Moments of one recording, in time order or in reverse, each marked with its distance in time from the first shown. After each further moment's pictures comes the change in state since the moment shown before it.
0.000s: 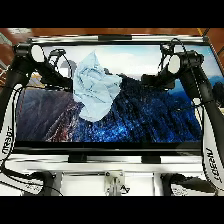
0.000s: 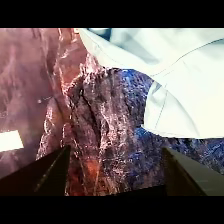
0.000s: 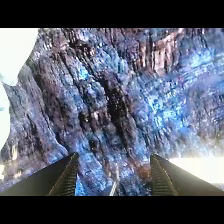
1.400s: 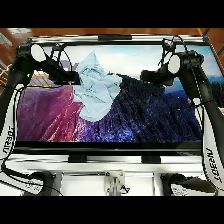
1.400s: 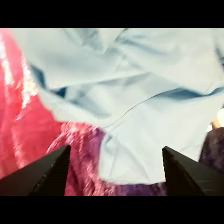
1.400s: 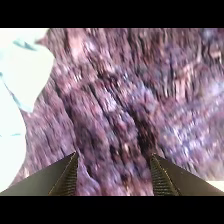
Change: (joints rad) left arm 0.001 -0.011 0.000 -0.160 0.203 -0.026; right arm 0.000 0.000 0.000 0.001 -0.113 0.027
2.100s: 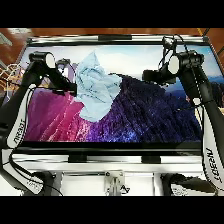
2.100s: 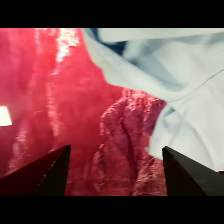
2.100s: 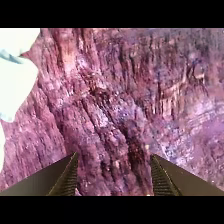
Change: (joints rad) left arm 0.015 -0.153 0.000 0.117 -0.163 -0.035; right arm 0.000 0.000 0.000 -0.074 -0.011 -0.042
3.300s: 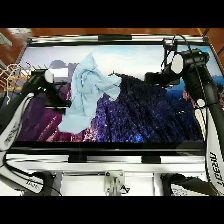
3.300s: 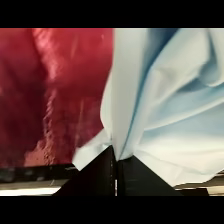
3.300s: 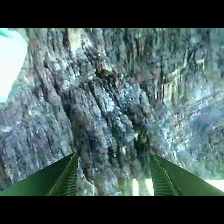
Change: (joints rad) left arm 0.112 0.127 -0.385 0.005 -0.055 0.023; right arm 0.000 0.042 0.000 -0.004 0.097 -0.059
